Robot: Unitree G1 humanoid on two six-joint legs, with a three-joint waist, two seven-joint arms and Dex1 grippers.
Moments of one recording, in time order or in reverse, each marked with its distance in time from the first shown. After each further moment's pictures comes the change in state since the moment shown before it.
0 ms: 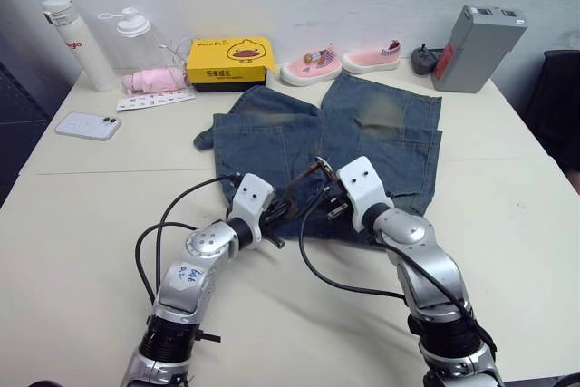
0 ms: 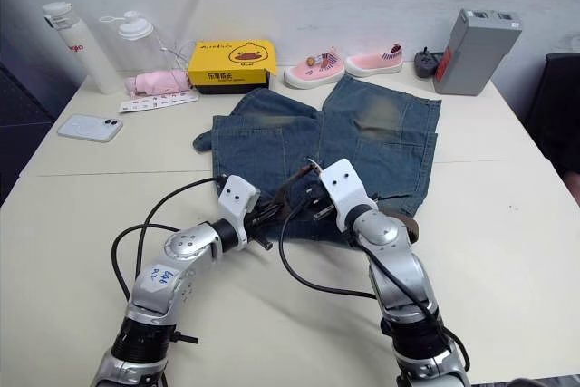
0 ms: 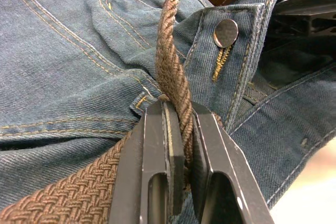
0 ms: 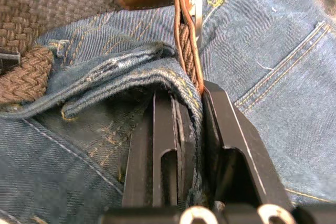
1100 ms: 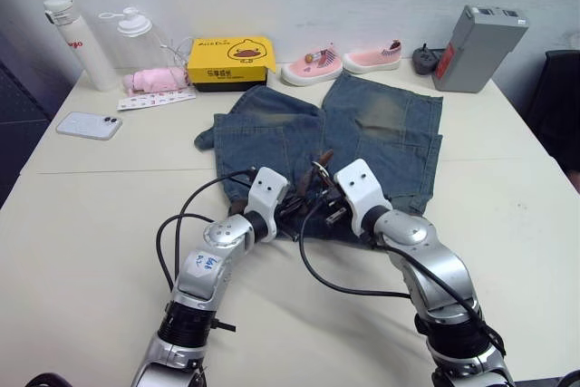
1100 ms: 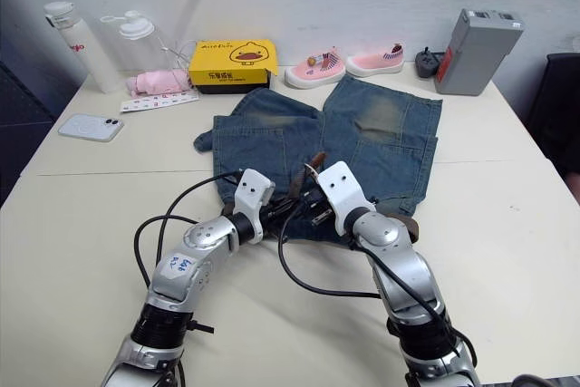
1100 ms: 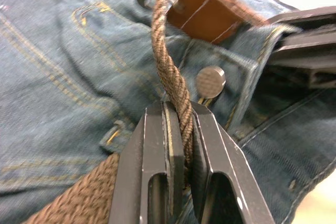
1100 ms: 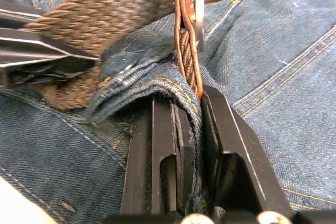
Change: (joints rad) left arm -0.091 -0.067 -0.055 0.117 -0.006 -0.047 0.003; right arm -0.014 -0.070 0.065 -0.051 0.099 0.083 -0.022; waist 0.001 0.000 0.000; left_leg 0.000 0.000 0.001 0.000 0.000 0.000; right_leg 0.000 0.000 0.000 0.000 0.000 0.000
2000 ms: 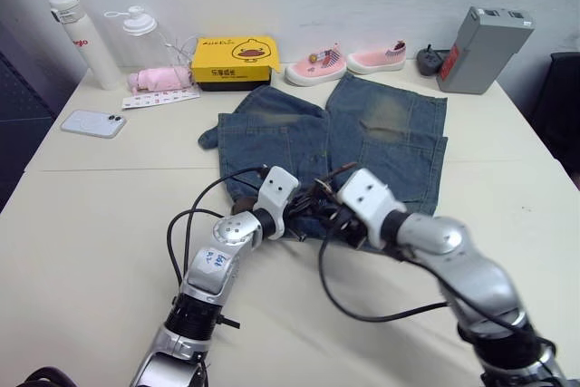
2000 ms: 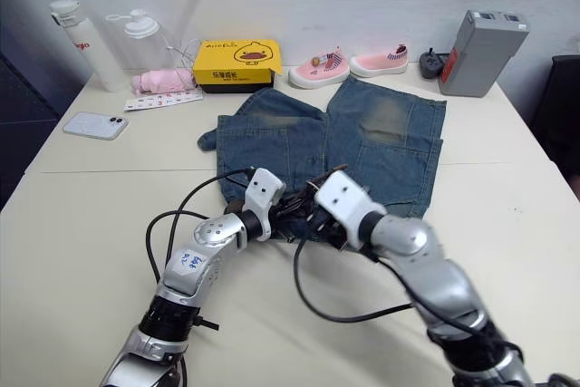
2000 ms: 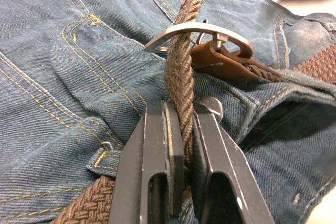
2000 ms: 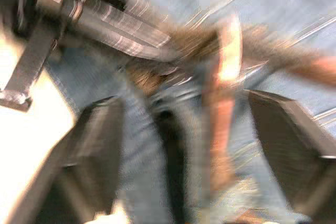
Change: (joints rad) left arm -0.042 -0.004 -0.029 0.086 0.029 -0.091 -0.022; right arm -0.014 -0.357 -0.080 -0.167 0.143 -0.115 0.280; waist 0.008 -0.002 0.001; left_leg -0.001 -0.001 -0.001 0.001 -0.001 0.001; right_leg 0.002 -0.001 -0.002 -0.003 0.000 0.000
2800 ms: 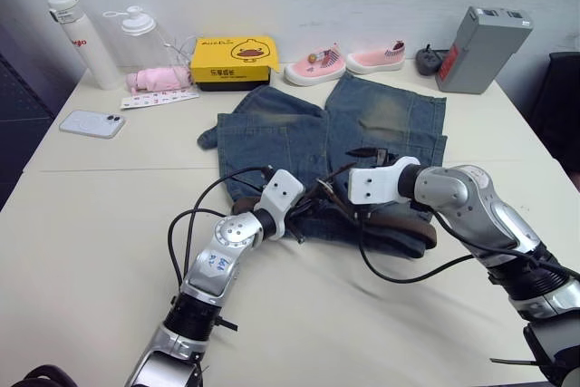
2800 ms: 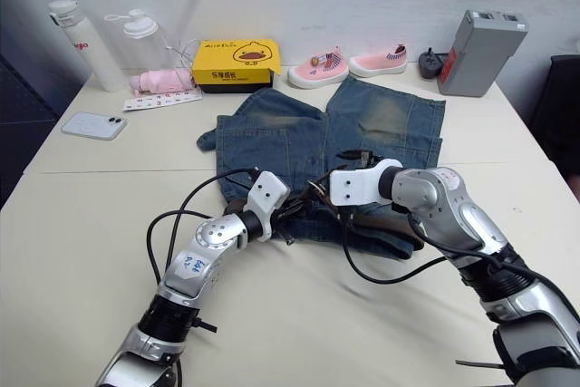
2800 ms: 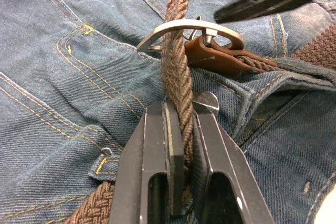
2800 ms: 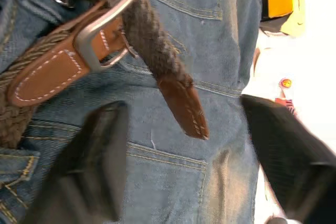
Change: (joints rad) left arm -0.001 0.027 -0.041 0.020 0.068 -0.082 -0.019; right arm -0.227 -0.184 0.222 0.604 -0.417 -0.921 0.134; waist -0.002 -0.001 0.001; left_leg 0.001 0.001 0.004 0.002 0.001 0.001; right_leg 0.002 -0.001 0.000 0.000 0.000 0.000
